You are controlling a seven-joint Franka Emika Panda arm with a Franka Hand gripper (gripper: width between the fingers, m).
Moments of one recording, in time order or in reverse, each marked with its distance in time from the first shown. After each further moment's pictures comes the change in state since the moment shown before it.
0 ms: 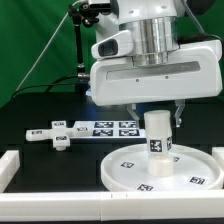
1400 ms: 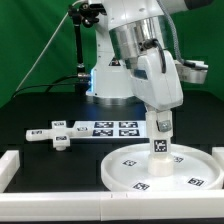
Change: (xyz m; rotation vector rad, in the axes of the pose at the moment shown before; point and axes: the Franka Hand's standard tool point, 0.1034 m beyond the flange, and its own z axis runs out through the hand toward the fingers) arm 0.001 -0.001 0.000 0.105 -0.073 1.042
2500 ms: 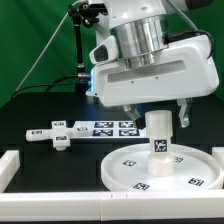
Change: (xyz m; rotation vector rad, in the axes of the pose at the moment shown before) arm 0.000 -0.005 -0.001 -0.026 0.024 -0.979
